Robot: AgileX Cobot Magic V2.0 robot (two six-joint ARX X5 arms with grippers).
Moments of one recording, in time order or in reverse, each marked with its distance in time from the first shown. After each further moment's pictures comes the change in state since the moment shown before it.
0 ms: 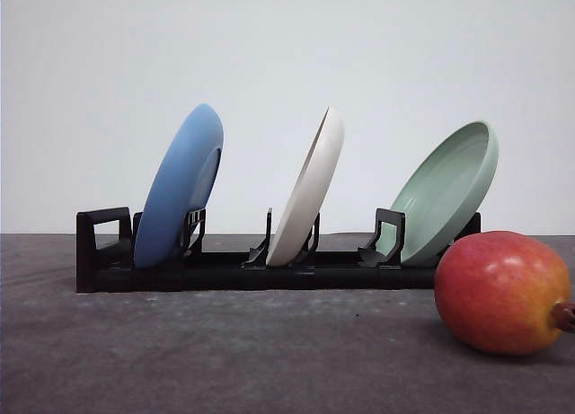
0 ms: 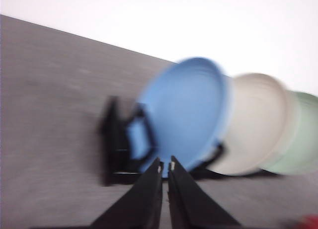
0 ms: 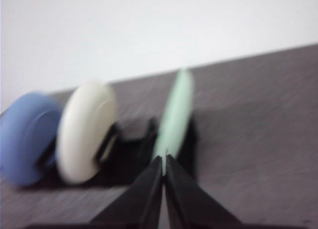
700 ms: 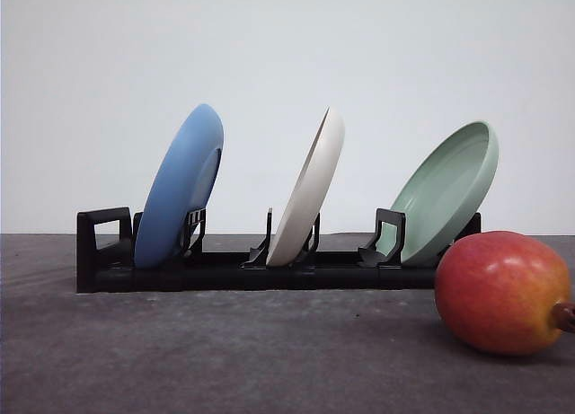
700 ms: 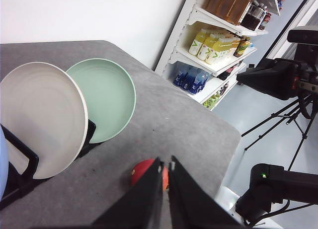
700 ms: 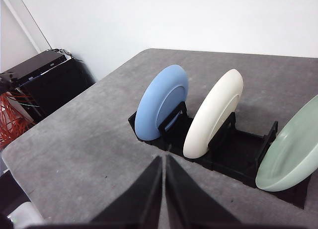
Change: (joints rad) left_arx -0.067 0.340 0.439 -0.141 0.668 0.146; right_arx 0.001 0.285 0.381 -0.214 -0.464 -0.178
